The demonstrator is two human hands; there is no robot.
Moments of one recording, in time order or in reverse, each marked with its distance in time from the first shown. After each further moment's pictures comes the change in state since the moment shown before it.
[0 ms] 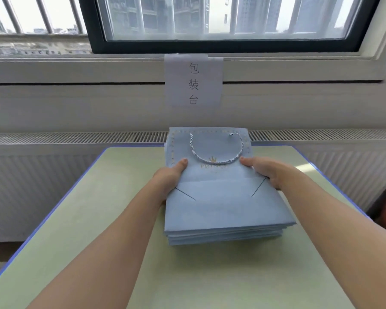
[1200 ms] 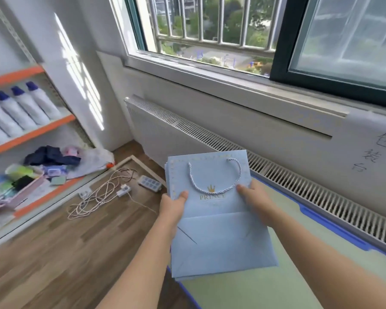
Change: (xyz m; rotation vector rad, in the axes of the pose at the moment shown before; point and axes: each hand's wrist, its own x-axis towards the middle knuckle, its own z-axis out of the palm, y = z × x) left_hand -0.127 0.070 -0.231 -0.478 0.864 -0.357; right_hand -0.032 -0.188 0.247 -0.429 -0.608 -0.325
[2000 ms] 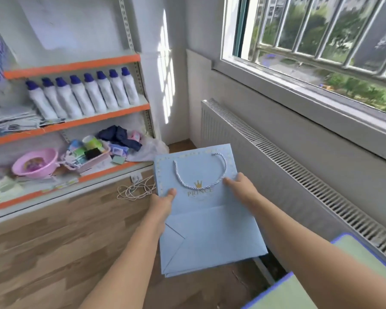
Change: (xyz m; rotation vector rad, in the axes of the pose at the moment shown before) left_hand 0.122 0.027 -0.244 -0.256 0.287 -0.028; right_hand 0.059 -0.184 0.263 -0.296 -0.222 -0.190
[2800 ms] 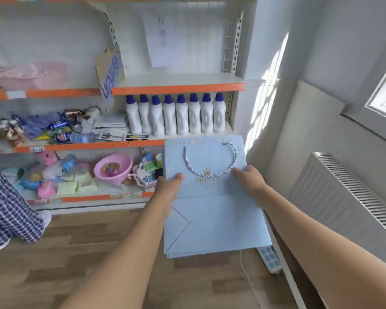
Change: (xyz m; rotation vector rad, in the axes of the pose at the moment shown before) left_hand 0.296 0.217 -0.208 -0.084 0.333 0.076; right_hand 0.266 -0.315 0.244 -0.024 -0.256 -0.227
